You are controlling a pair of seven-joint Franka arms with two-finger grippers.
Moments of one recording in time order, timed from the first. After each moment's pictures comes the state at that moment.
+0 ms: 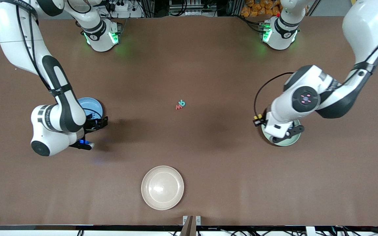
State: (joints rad) left arm 0.62 0.70 -1.16 -1.71 0.58 1.80 -1.05; right arm 0.02 0.68 0.07 -1.61 0.19 1.64 0.22
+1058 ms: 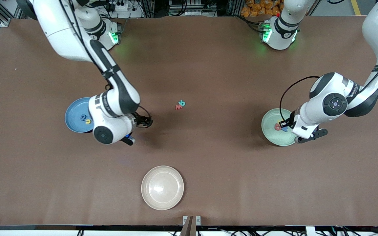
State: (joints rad) left arm 0.86 0.70 -1.13 -1.95 0.68 2.02 -0.92; right arm 0.36 0.68 0.08 -1.56 0.31 1.79 0.90
